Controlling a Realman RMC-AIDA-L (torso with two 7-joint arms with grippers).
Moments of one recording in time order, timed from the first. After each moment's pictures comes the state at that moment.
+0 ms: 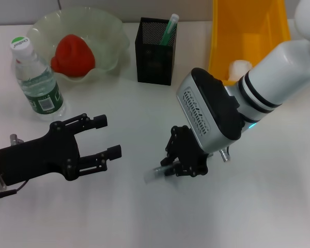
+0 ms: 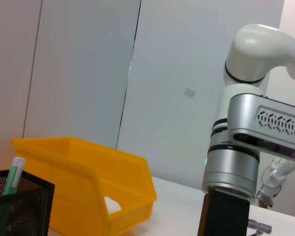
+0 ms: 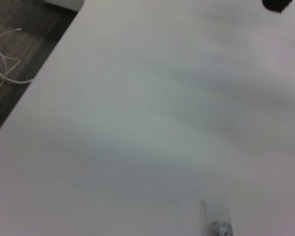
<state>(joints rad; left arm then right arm) -0.38 -2.05 0.67 0.43 1.86 1.72 -1.00 0.86 2.09 -1.64 -0.73 -2.15 -1.26 1.42</state>
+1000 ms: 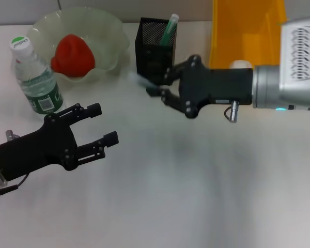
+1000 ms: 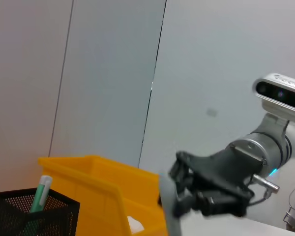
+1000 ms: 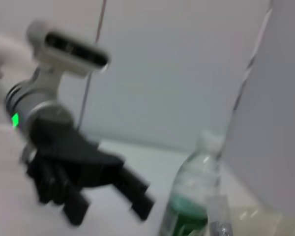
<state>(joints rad) -0.38 -2.07 0.58 0.40 1.86 1.72 -0.96 0.60 2.08 -1.26 -0.63 -1.48 -1.29 0.90</state>
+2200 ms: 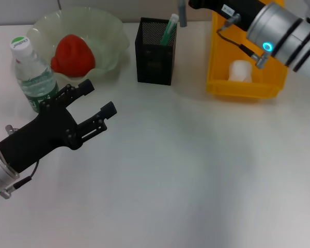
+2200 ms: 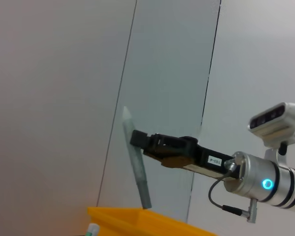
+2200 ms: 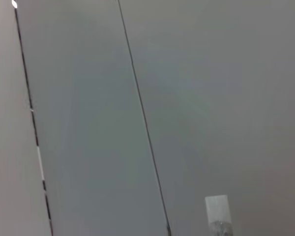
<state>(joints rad) -0.38 -2.07 0.58 0.19 1.64 1.67 -0.79 0.79 2.09 -1.27 -0.24 -0.72 -1.10 0.91</state>
